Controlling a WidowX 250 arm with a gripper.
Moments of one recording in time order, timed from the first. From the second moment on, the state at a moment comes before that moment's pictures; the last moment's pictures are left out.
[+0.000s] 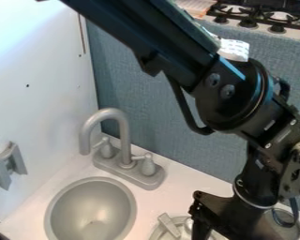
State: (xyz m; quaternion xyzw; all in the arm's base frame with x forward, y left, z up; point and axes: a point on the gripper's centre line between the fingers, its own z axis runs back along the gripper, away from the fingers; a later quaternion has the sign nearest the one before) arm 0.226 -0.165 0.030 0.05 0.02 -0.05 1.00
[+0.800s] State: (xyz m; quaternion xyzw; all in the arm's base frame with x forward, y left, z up) arm 0.187 -0.183 -0.017 0.05 0.08 -0.11 0.99
